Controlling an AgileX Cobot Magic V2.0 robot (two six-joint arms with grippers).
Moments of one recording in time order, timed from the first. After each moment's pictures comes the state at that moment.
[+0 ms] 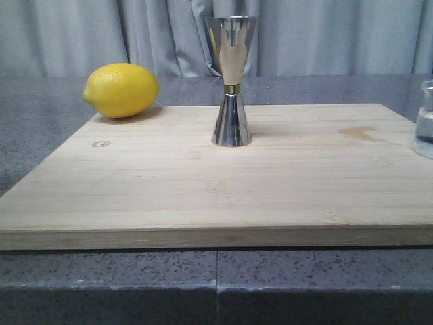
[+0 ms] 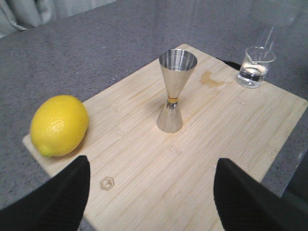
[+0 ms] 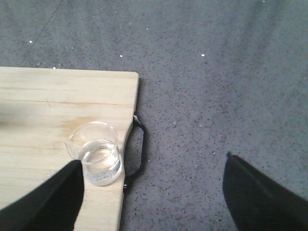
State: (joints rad) left arm -0.12 0.90 -0.79 -1.09 0.90 1.22; right arm 0.01 0.53 -0.70 0.03 0.71 -0.06
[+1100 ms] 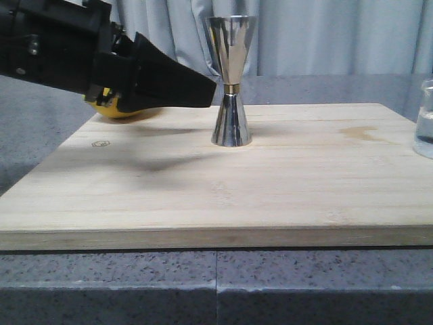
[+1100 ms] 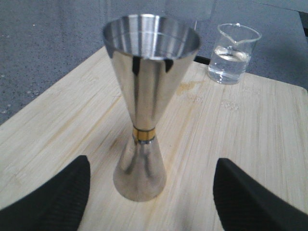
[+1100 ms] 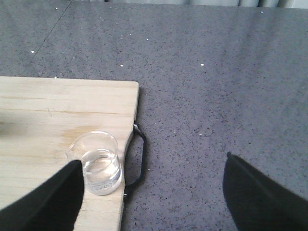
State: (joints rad) left arm -0.41 1.63 -0.86 -1.77 0.90 2.15; right arm 0.01 0.53 -0.70 0.03 0.68 -0.06
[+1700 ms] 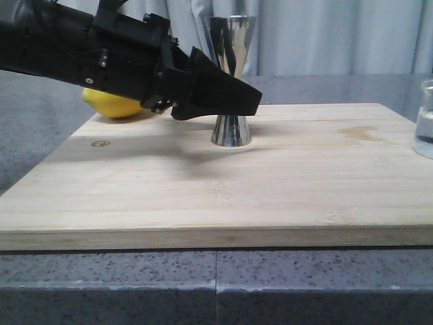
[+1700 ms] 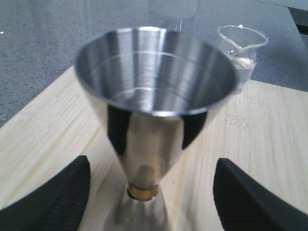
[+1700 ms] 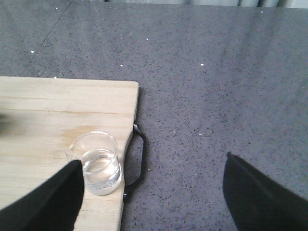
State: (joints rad) left arm -0.49 1.77 -1.00 -1.77 0.89 2.15; right arm 0.01 0.53 -0.70 0.03 0.68 -0.06
